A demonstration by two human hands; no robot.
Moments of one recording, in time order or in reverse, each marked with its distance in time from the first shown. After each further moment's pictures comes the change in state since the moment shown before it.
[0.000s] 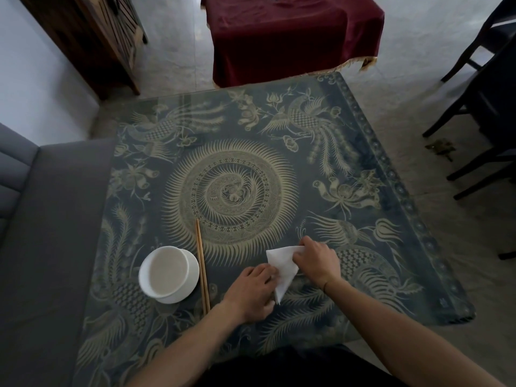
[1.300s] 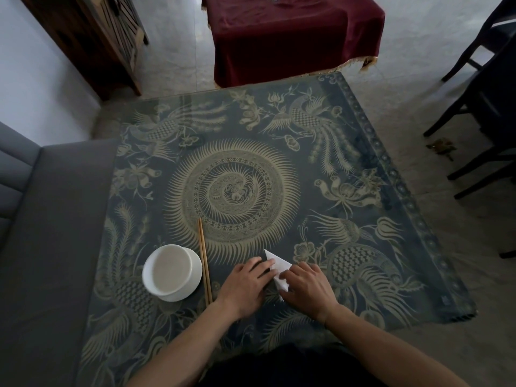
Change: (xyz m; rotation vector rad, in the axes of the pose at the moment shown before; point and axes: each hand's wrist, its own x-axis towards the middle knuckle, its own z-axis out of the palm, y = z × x) left_hand -0.013 -0.013 -0.003 -0.025 0.012 -0.101; right_hand -0.057 0.002 0.026 -0.192 0.049 -0.538
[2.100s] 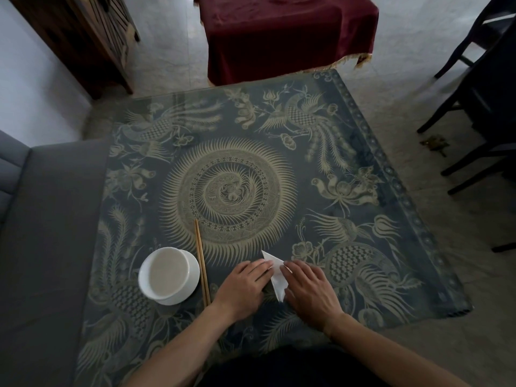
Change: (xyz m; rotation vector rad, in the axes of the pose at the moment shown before) left_hand -0.001 -0.002 0.003 0.016 0.111 0.082; right_hand -0.018 0.005 0.011 -0.116 0.038 -0.044
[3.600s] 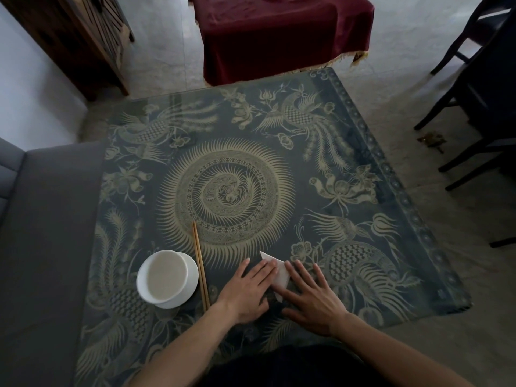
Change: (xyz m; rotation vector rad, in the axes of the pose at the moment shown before) left_hand 0.009 -0.001 0.011 0.099 -0.251 0.012; right_hand -0.013 0.017 0.020 -0.089 -0.303 -0.074
